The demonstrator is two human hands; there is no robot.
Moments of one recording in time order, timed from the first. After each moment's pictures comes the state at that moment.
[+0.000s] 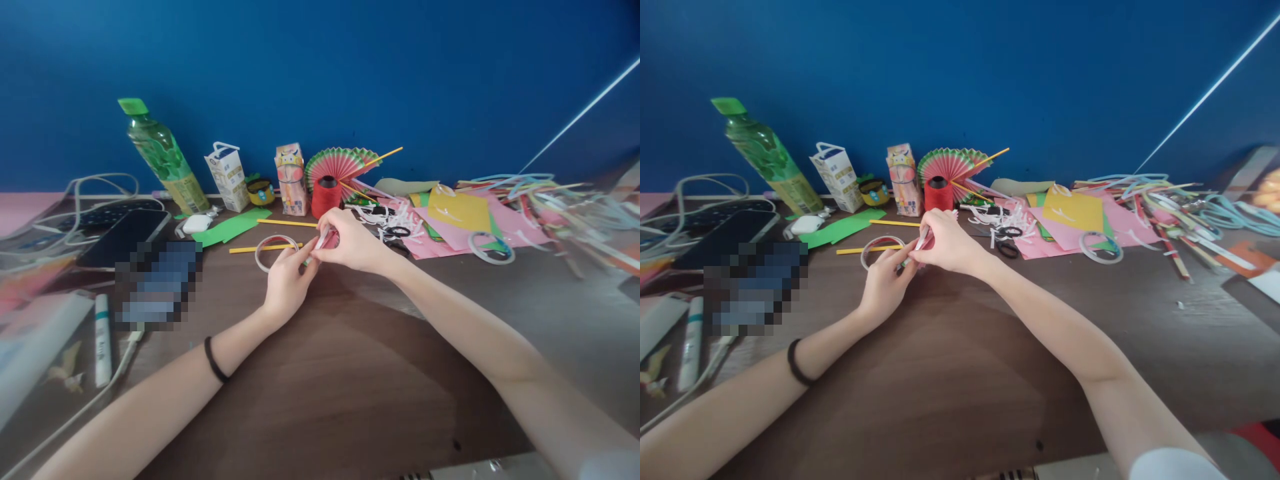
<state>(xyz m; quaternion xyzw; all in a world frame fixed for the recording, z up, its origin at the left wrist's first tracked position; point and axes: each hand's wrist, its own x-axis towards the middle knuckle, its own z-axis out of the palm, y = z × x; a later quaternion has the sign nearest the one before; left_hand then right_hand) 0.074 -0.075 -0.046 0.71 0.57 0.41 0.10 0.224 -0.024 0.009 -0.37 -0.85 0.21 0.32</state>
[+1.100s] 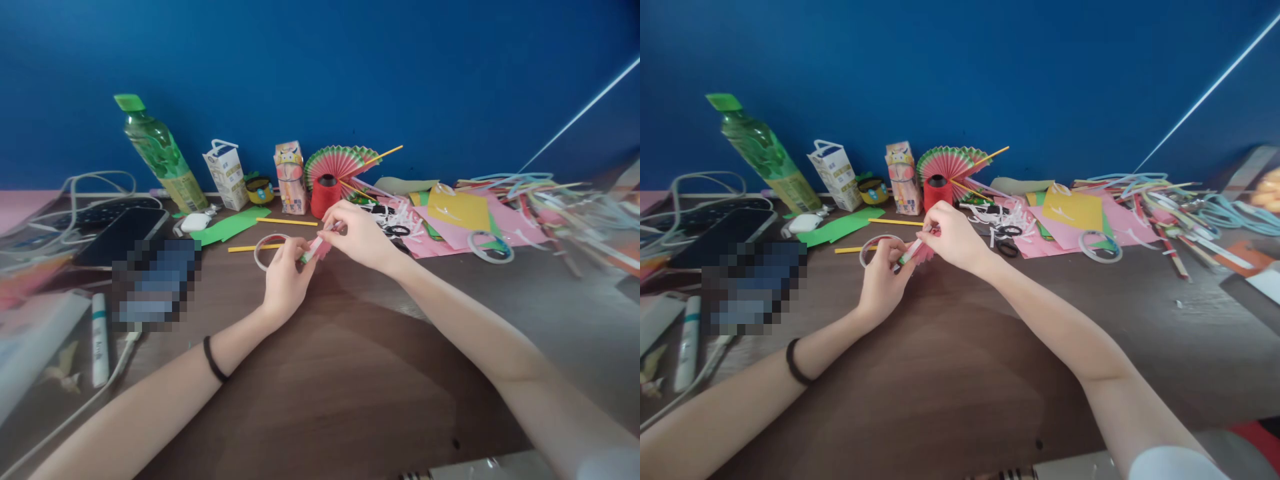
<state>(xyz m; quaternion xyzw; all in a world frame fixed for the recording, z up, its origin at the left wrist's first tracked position) 0.077 -0.077 -0.043 0.67 0.58 0.45 0.14 0.228 -0.020 0.011 -0.37 -0.82 0.20 0.38</state>
